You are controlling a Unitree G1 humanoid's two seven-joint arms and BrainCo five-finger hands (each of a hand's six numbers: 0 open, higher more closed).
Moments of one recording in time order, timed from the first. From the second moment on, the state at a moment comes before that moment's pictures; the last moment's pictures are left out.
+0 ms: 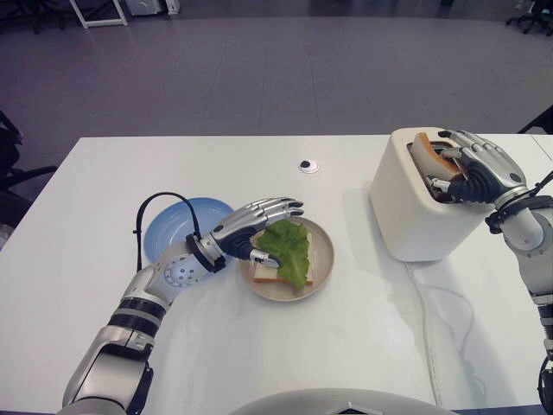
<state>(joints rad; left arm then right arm) -0.34 0.59 -0.25 0.45 0.46 -0.96 -0.10 -0.31 -0.77 0.02 0.06 -0.60 -0.15 0.16</state>
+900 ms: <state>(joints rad) -0.34 0.59 -0.18 0.47 0.40 -0.99 -0.06 -0.43 -0.63 -0.11 -0.06 -0.39 -0.20 0.00</state>
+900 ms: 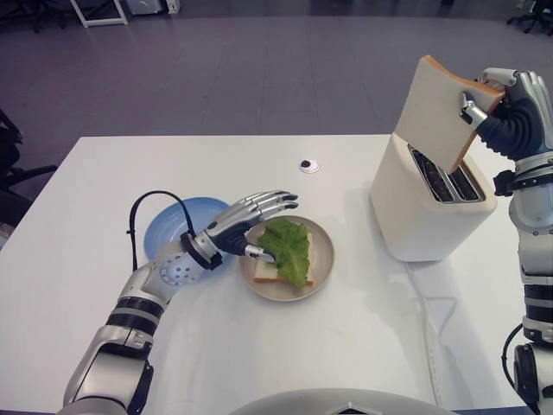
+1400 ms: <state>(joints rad) -0.24 0.67 -0.17 0.19 -0.61 -1.09 -0.51 -0.34 -0.39 0.19 -0.20 -0.16 -0.17 0.31</state>
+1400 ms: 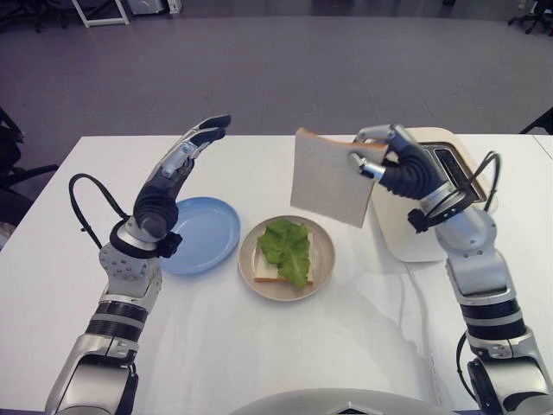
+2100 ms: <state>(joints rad) -0.19 0.53 -0.15 0.49 -0.26 -1.08 -1.01 -0.35 -0.20 0.37 0.28 -0.22 -0.29 0.34</state>
